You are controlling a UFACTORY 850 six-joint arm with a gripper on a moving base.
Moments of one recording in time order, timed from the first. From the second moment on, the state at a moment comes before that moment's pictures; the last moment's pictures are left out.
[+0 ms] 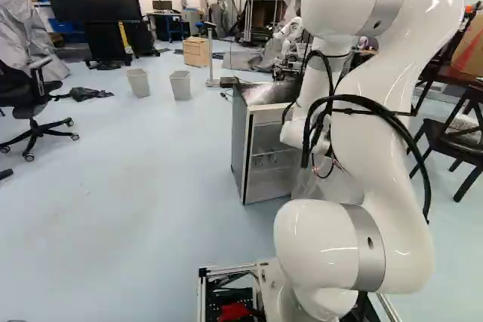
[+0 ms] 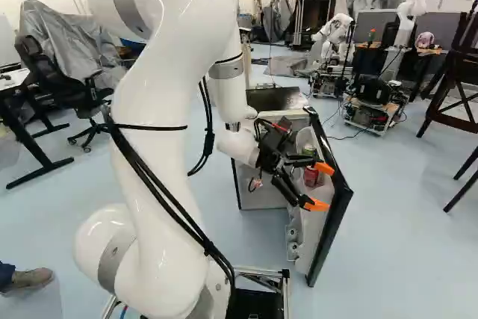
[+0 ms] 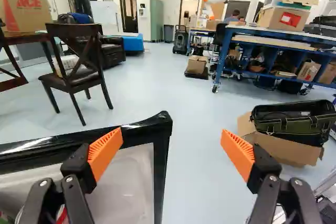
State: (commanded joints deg) arm -15.7 -28.7 -35.2 97.4 80.6 -9.0
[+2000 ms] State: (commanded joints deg) arm -13.8 -23.1 -25.3 75.5 80.6 -9.0
